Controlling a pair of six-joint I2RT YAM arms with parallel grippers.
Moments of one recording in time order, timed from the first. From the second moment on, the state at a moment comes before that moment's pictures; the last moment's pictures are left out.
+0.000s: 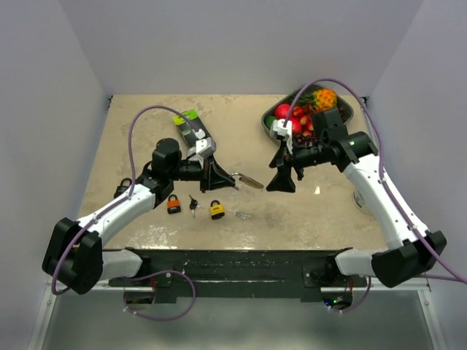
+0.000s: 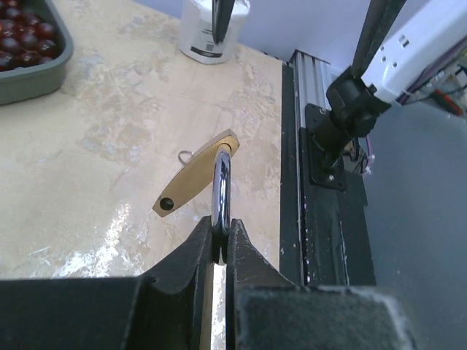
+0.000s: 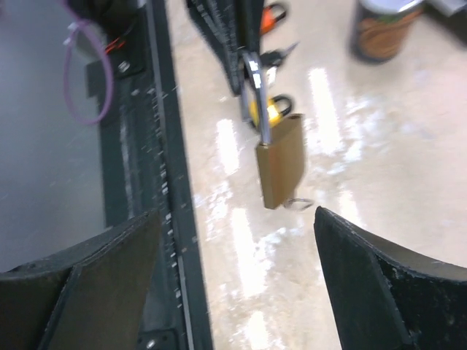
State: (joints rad) left arm -0.49 1.27 0.76 0.29 1.01 -0.13; right arm 0.39 1.34 1.43 -1.09 -0.92 -0.60
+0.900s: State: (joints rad) left arm -0.47 1.12 0.78 0.46 1.04 -0.48; right arm 0.38 1.02 1.01 -0.50 -1.01 -0.34
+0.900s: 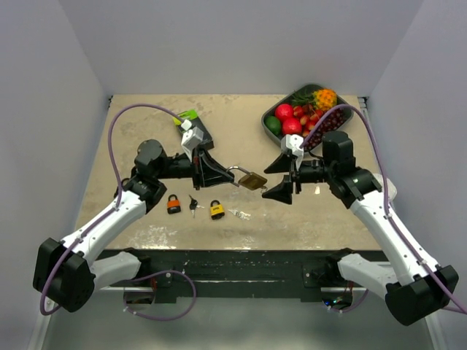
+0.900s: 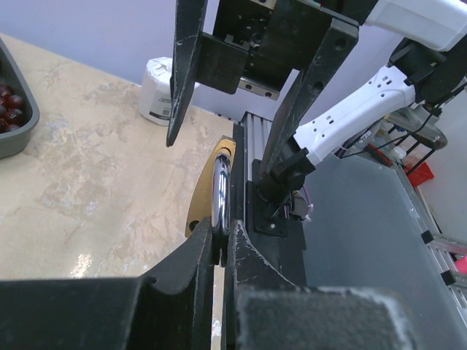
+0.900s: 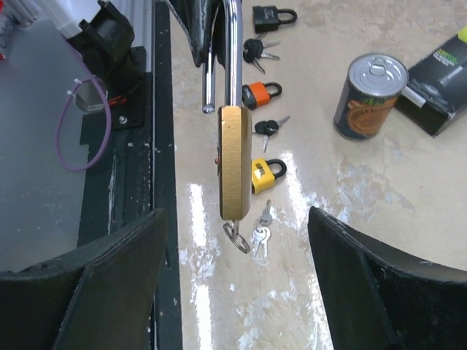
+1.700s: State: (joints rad) left arm -0.48 1.09 0.77 0.51 1.04 -0.54; right arm 0.49 1.12 0.99 -0.32 -1.07 -0.20
